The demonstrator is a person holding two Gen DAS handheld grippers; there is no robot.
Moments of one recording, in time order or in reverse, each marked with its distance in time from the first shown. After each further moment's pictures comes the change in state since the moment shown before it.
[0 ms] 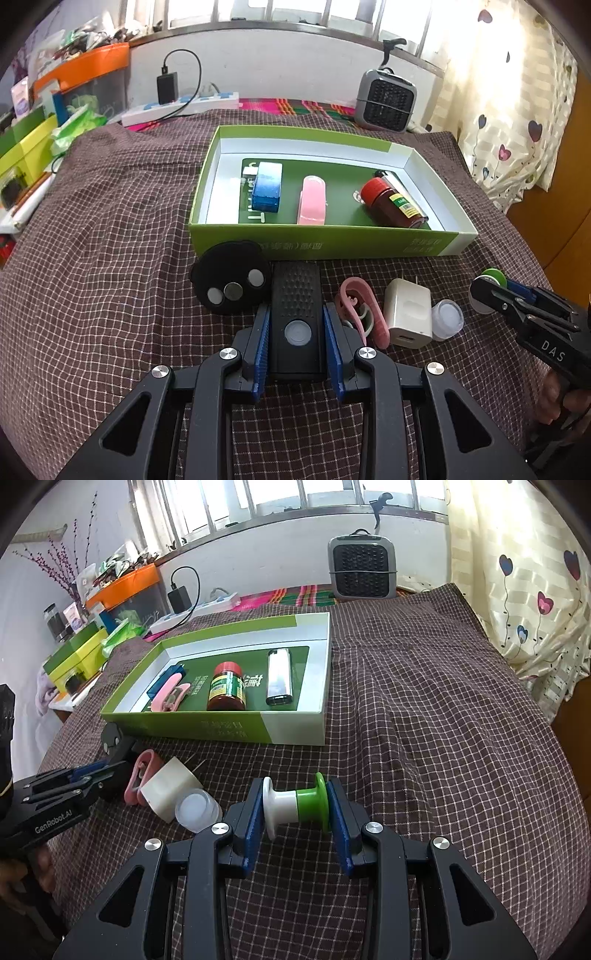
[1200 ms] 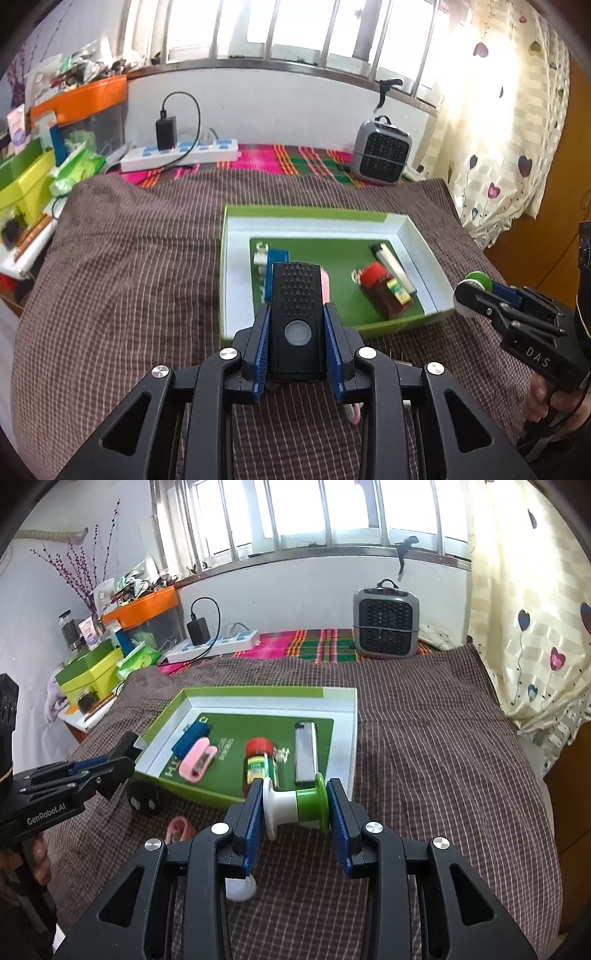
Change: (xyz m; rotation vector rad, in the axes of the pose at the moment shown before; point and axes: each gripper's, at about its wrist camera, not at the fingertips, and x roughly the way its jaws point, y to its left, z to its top) left arm -0.027 0.016 0.066 0.004 -0.099 -0.043; right arm -0.012 0.026 0.057 -0.072 -0.094 0.014
